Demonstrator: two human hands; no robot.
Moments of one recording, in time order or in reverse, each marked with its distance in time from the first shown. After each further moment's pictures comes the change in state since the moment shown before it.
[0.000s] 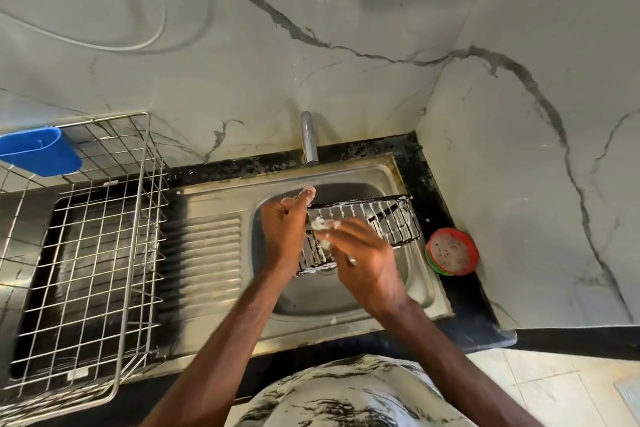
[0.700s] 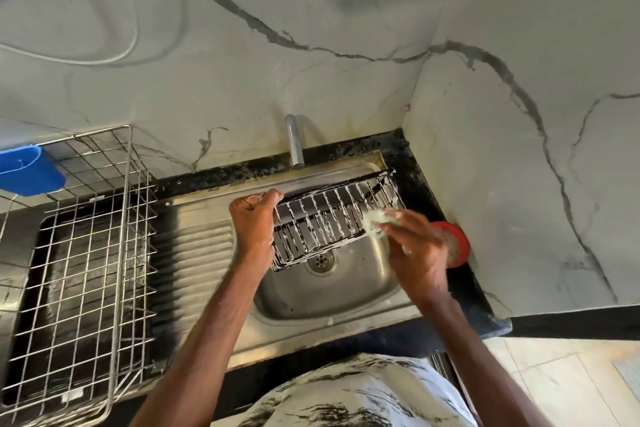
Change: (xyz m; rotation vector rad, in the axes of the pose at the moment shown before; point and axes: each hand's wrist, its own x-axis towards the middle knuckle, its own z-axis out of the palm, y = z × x) left_hand 0.020 0.009 -0.012 -0.041 0.116 -0.053; right_hand -0.029 0.065 -0.048 -0.182 0.156 0.162
